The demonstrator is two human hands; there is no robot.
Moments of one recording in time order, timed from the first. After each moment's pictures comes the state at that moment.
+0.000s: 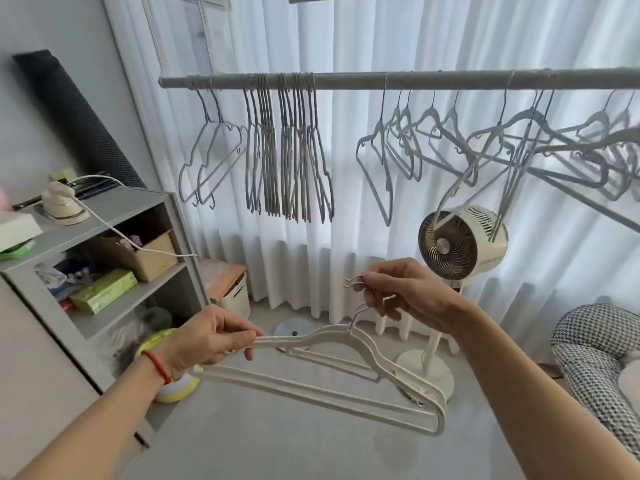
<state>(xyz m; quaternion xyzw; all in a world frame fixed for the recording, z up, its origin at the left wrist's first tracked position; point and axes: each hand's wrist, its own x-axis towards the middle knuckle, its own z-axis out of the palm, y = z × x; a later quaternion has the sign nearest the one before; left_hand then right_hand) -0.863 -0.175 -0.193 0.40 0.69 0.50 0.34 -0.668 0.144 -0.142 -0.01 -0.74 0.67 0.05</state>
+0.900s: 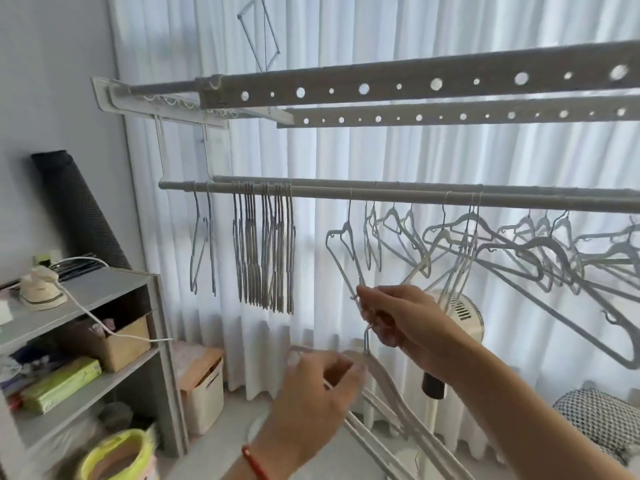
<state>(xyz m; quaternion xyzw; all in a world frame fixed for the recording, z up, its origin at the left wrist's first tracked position) -0.705 -0.050 -0.081 0.42 0.74 0.52 0.07 -0.640 0.126 -0.018 -0.10 -0.70 0.68 0.20</state>
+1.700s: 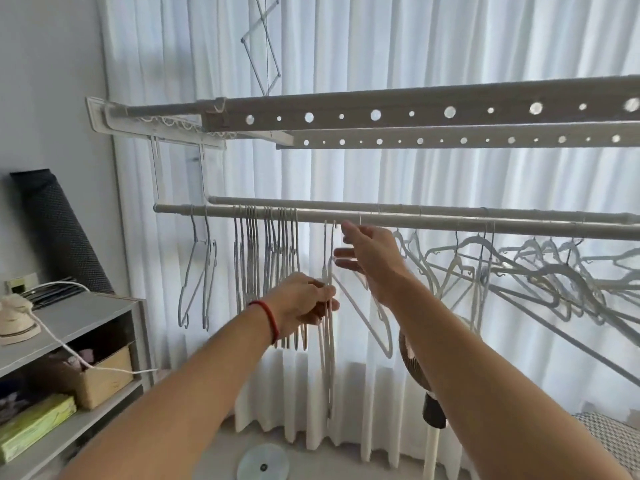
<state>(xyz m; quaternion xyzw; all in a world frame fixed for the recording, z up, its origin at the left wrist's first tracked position) -0.846 0.024 0.029 0.31 0.70 0.59 0.27 -0.764 0.143 0.068 -0.15 -0.67 0.61 0.40</state>
